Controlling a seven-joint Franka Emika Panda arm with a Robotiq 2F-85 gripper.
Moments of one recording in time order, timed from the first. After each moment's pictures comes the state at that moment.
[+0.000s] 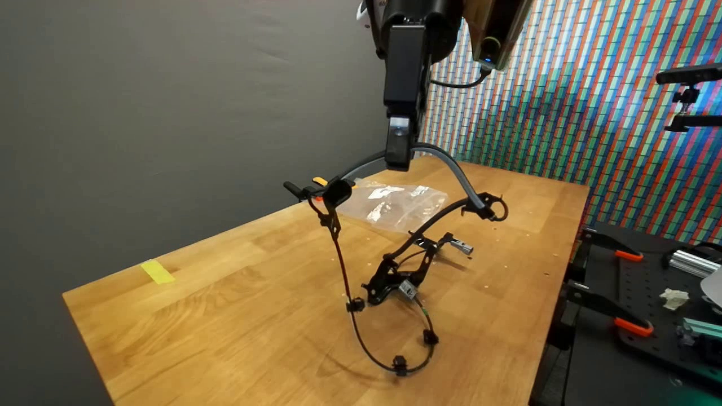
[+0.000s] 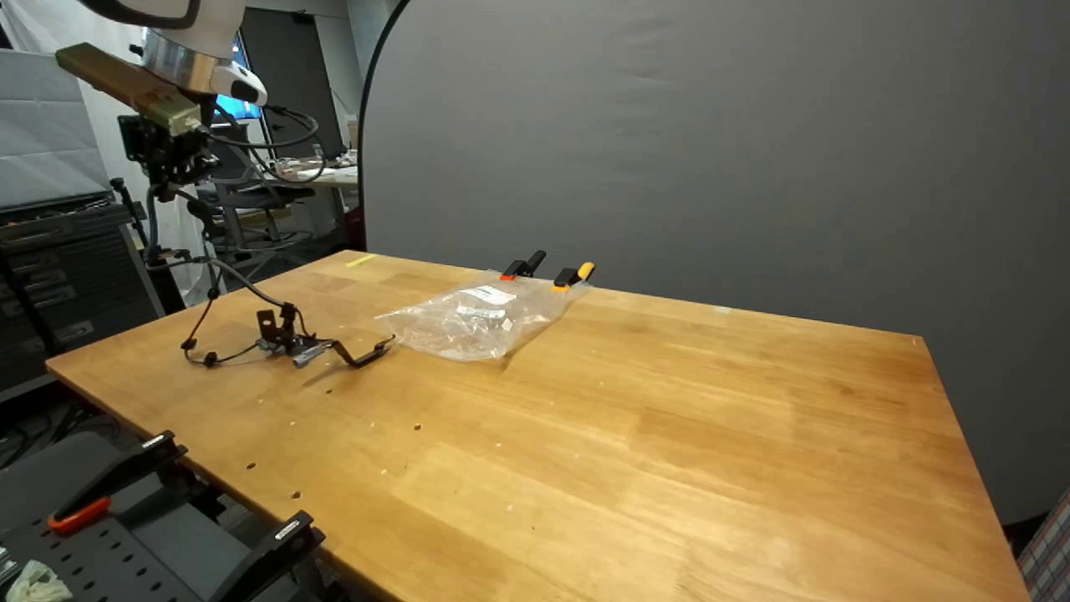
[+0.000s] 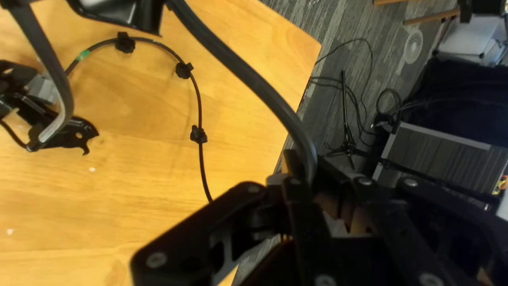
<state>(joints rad) 0.29 0.01 0.29 -2.27 0.75 2.23 -0.36</state>
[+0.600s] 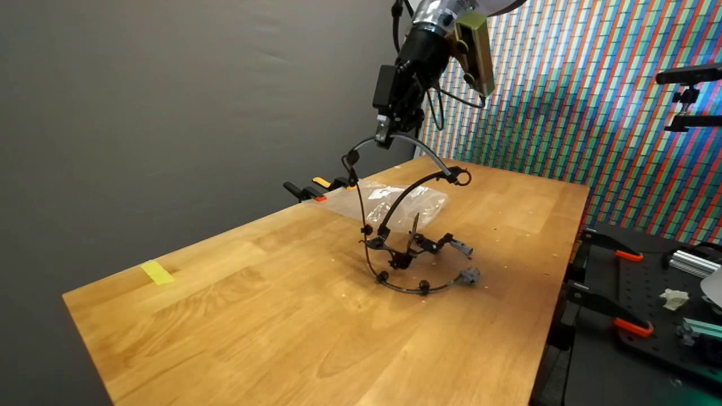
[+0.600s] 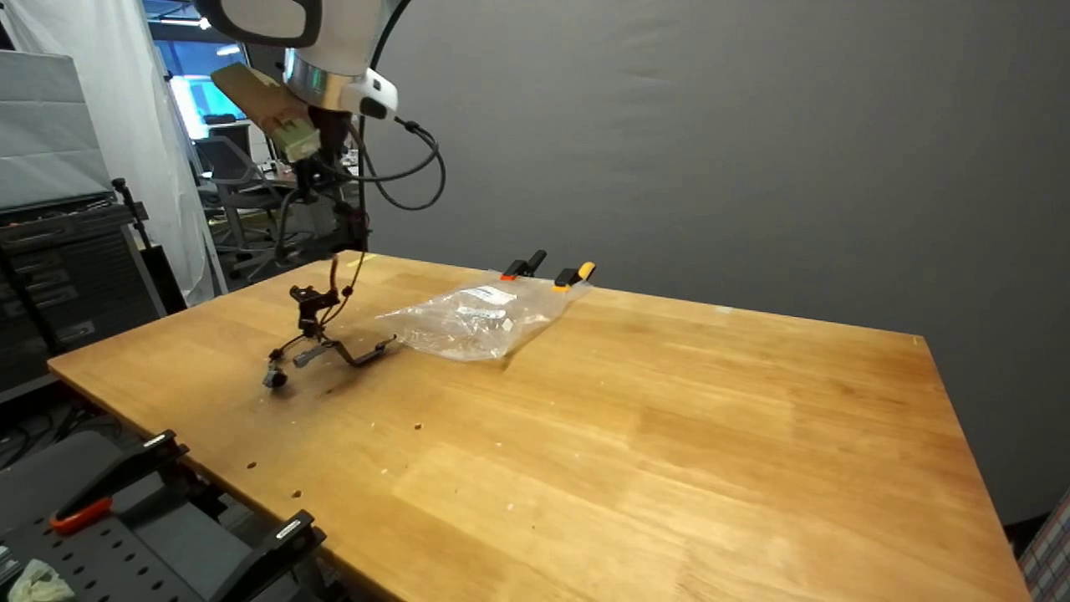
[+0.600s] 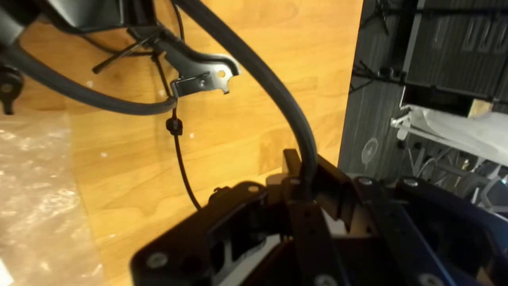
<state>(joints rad) 0.12 0.06 0.13 -2.30 0.92 2.34 -0.47</state>
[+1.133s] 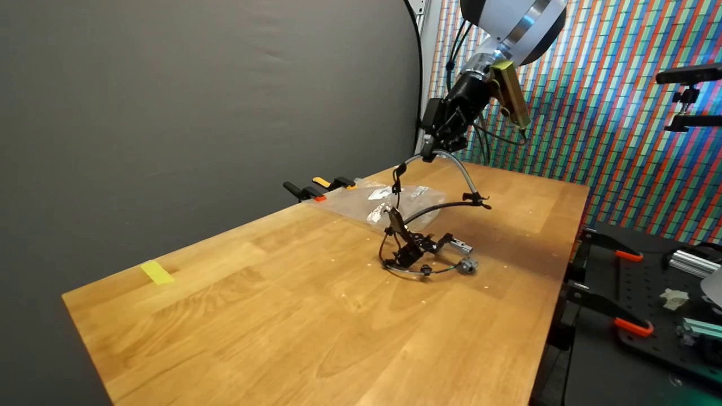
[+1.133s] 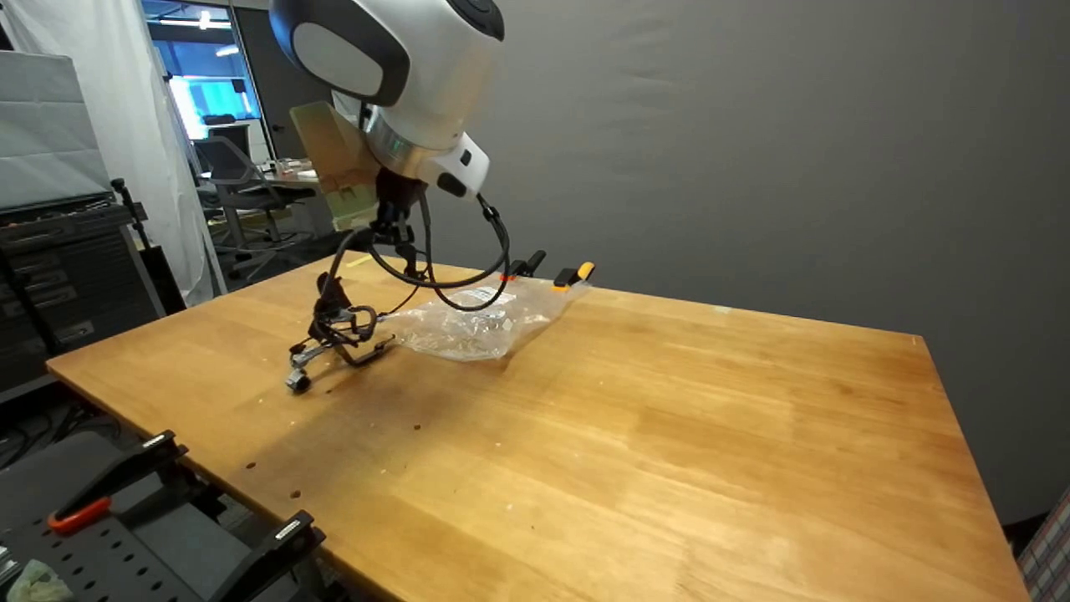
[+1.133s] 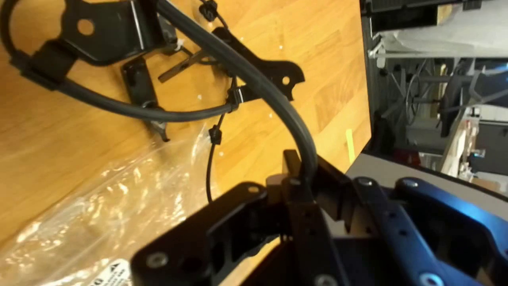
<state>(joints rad) -0.07 0.12 -0.03 -2.39 1.12 2.18 -0.63</state>
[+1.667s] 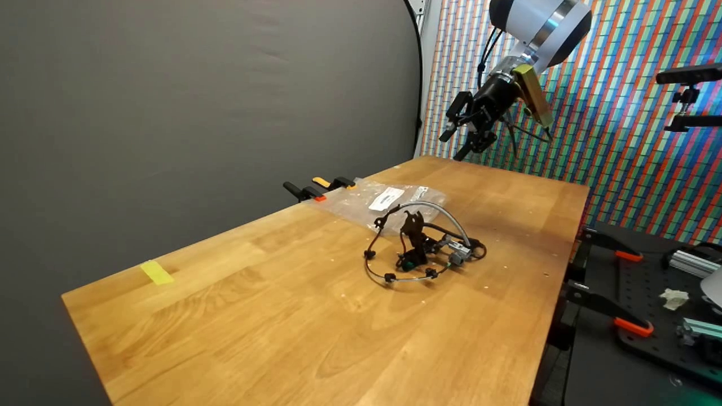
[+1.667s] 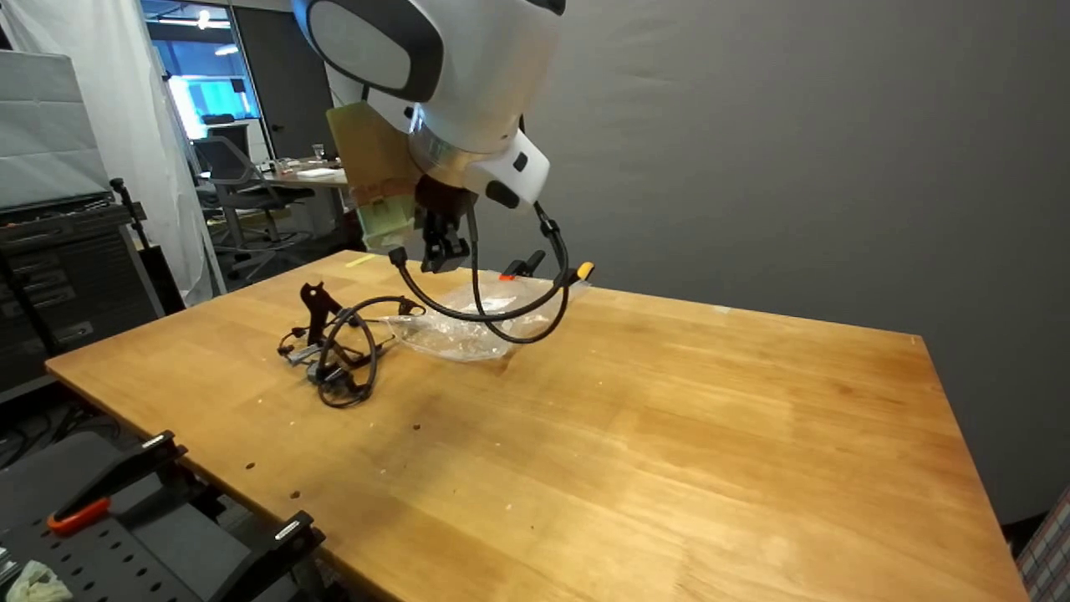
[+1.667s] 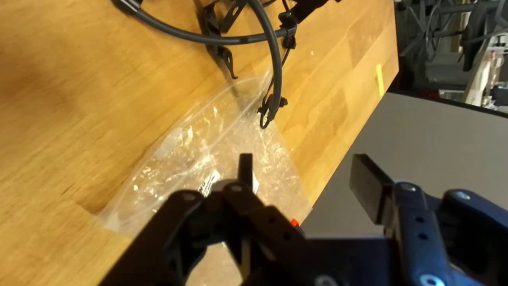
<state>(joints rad) -0.15 0.09 -0.14 -2.44 1.11 2.21 -0.67</state>
